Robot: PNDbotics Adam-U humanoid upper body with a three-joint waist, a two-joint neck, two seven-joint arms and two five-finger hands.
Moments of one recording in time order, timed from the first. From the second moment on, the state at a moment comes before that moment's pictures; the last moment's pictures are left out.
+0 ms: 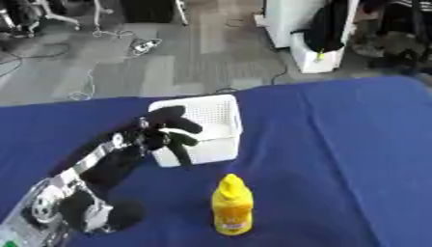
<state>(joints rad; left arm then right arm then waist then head) -0.54 0.28 -0.42 -1.81 0.21 -0.25 -0.38 -0.07 -0.55 -0.30 -1.99 -0.10 -0.72 -0.17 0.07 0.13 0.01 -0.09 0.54</state>
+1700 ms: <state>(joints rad) -0.62 0.18 -0.46 -1.72 0.20 -0.24 -0.45 -0.07 -0.55 -0.29 -1.99 -0.11 -0.69 -0.07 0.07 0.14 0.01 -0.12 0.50</state>
